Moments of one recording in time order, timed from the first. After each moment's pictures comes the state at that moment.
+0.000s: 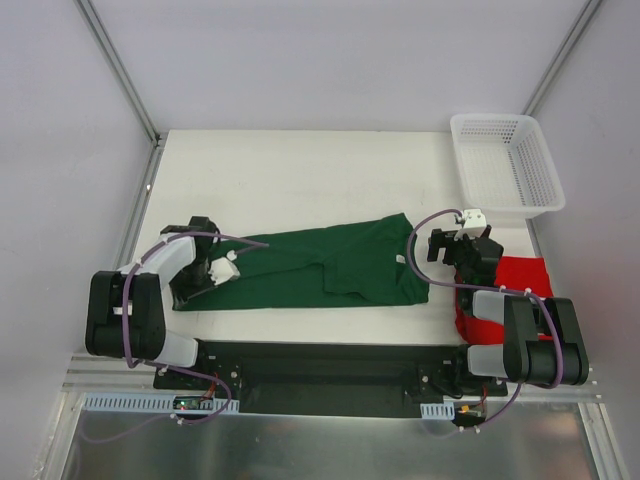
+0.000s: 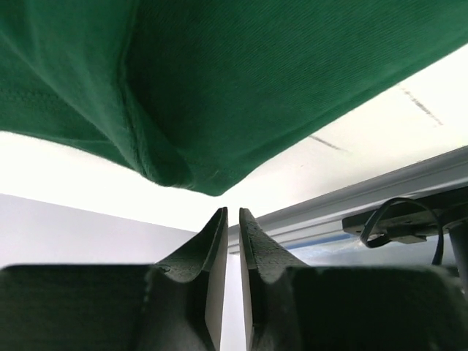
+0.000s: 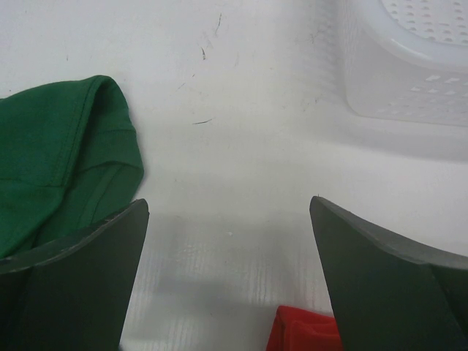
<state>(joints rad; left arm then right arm) -0.05 1.42 0.75 -1.03 -0.22 0.91 -0.02 1.33 0.25 0.78 -0.12 -0.07</state>
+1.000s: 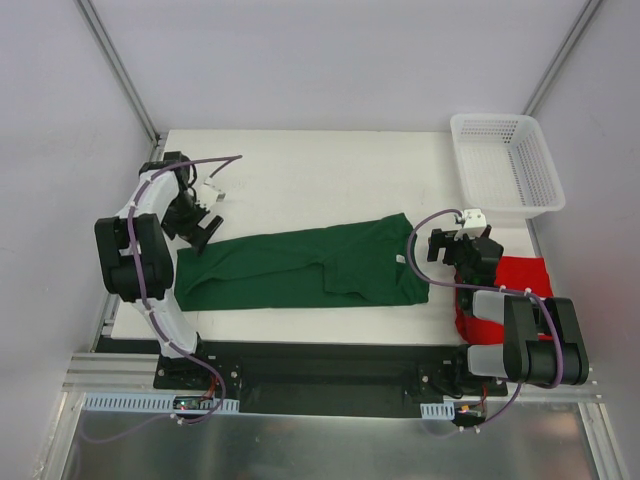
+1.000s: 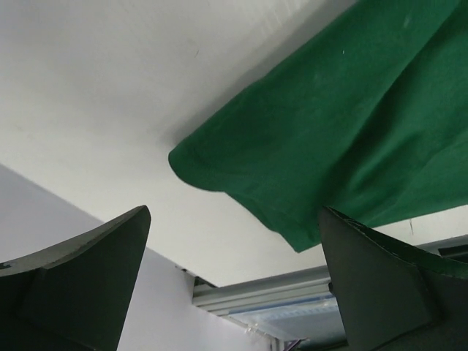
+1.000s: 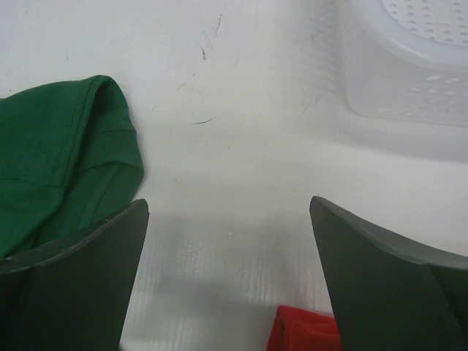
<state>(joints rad) 0.11 1.82 1.41 -1.11 0.02 0.68 -0.02 1.33 0.25 0.78 -0.12 -0.07</state>
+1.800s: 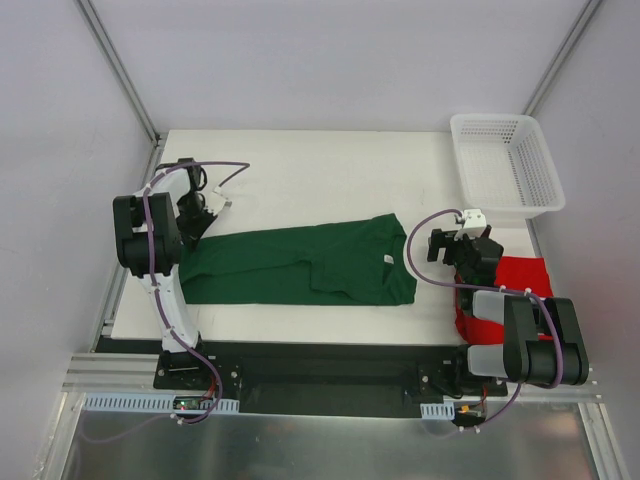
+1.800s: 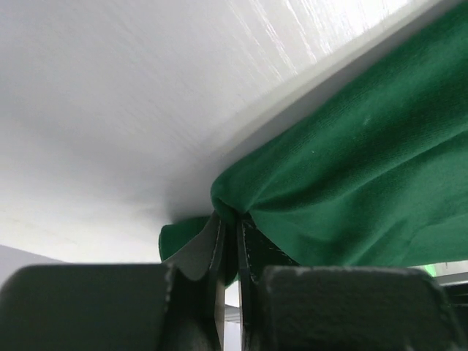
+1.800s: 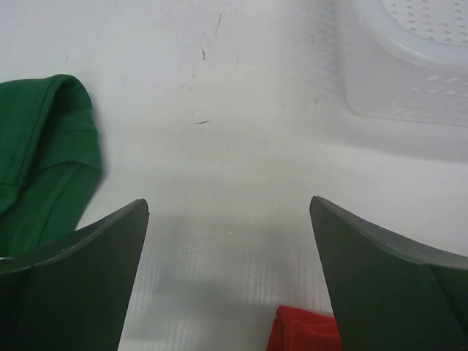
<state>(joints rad) 0.11 2.06 1.49 -1.07 -0.01 0.71 -0.02 1.33 0.25 0.78 -0.12 -0.07</state>
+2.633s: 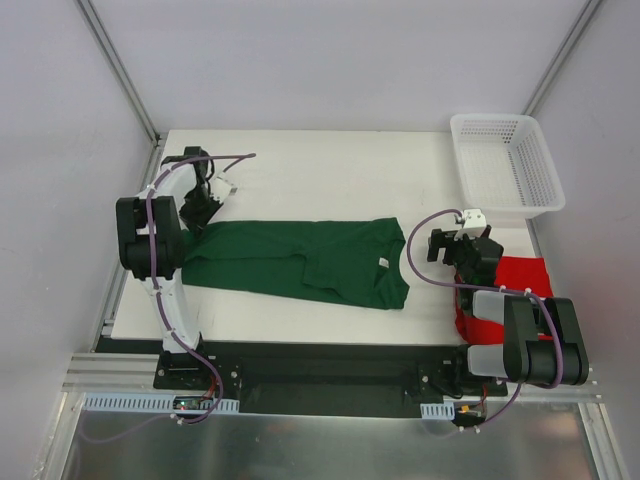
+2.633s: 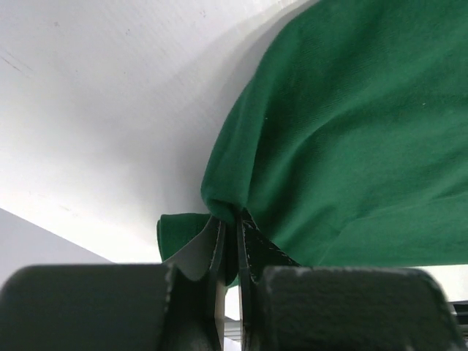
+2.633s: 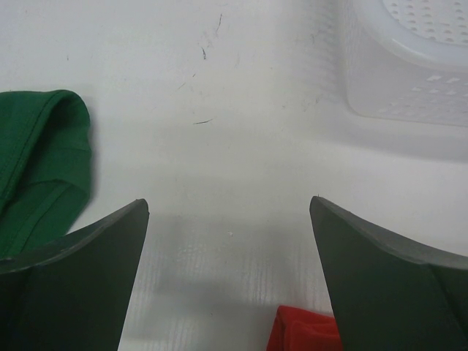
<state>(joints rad) 0.05 2.03 1.54 -1.02 -0.03 0.63 -0.02 1.33 0.25 0.78 -0.12 -0.07</state>
